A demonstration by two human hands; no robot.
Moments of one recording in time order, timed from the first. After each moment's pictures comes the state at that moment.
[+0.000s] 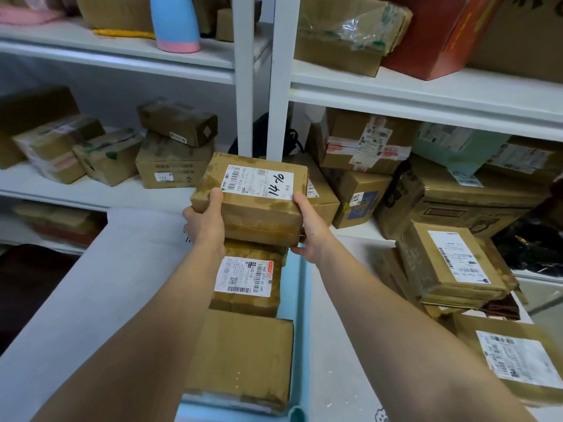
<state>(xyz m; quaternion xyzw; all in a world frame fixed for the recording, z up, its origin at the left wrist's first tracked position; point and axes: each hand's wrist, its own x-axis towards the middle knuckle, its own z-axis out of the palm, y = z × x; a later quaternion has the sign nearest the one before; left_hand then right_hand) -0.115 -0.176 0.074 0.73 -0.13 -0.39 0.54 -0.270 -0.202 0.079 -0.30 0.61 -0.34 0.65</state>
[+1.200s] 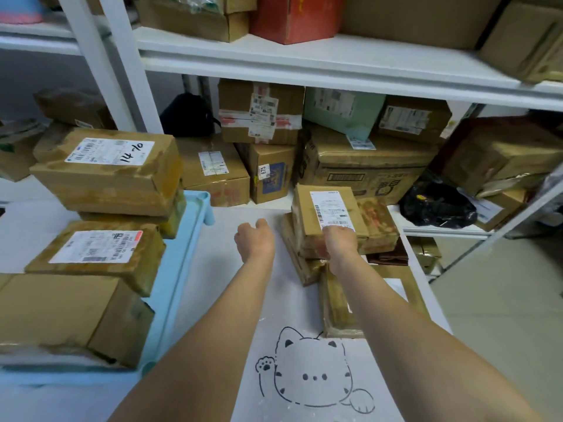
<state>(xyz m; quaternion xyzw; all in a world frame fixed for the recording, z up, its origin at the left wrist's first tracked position) -0.441 -0.144 0.043 0.75 -0.25 -0.44 0.42 -0.571 -0.145 0.051 -0.31 0.72 -0.40 0.47</state>
